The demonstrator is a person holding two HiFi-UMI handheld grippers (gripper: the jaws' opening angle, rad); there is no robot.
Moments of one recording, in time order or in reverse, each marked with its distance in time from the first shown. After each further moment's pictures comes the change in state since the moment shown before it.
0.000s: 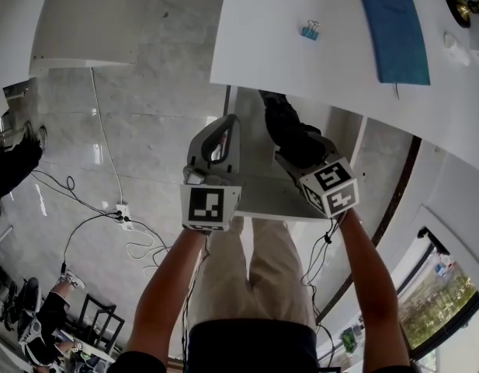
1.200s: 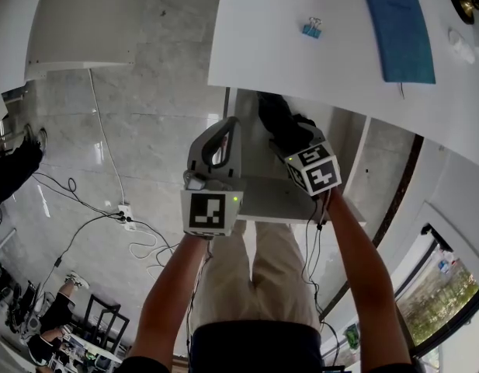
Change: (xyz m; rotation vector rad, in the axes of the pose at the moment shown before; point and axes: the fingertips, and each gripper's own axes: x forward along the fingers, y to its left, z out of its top) left arm 0.002 0.000 -0.004 -0.023 0.025 0.001; right arm 0.060 -0.022 -0.023 0.048 0.100 -0.048
